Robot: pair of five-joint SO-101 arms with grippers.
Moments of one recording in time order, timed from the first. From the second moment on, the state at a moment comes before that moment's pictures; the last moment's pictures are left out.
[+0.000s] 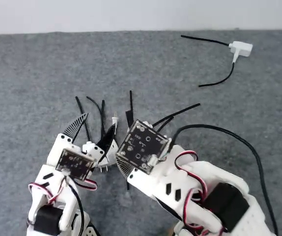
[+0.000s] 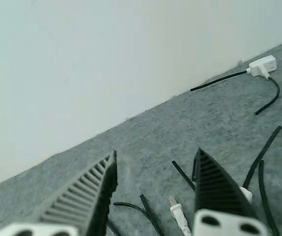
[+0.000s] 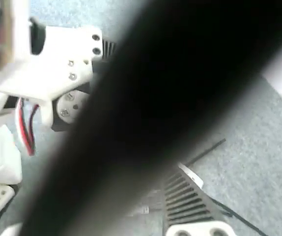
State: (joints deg) left arm 9.5 -103.5 80.7 45.0 -11.5; right arm -51.5 -57.1 20.7 80.4 14.8
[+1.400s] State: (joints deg) left arm 15.7 -103.4 74.0 54.9 -11.4; right arm -47.7 -57.8 31.2 69.3 14.7
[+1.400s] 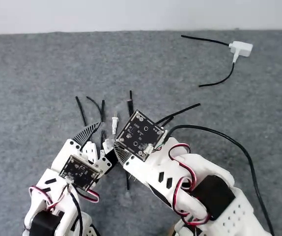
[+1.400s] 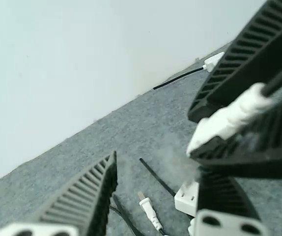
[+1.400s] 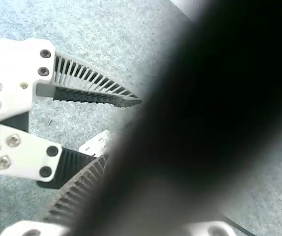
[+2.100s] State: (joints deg) left arm 14.9 -103.4 74.1 54.9 -11.4; right arm -47.7 -58.8 32.5 69.9 14.6
